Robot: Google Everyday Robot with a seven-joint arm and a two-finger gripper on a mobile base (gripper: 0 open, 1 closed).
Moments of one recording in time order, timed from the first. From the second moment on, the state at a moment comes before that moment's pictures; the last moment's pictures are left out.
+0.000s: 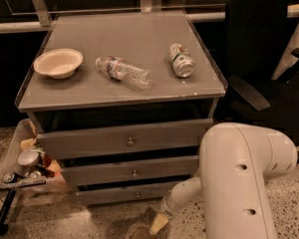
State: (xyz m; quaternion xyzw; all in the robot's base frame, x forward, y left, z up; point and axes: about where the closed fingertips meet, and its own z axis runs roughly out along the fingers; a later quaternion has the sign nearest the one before) arm 0.480 -0.069 0.251 -0.49 0.85 0.14 0.13
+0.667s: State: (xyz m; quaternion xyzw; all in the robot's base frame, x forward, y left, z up) arm 0.498 -0.066 0.243 -0.49 0.85 0.13 0.14
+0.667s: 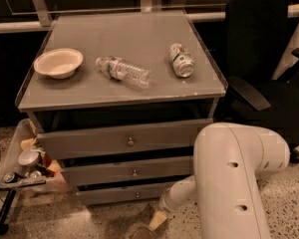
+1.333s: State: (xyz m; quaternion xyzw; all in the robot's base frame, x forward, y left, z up) arm 0.541 -0.069 0.232 -0.48 0.86 0.10 0.18
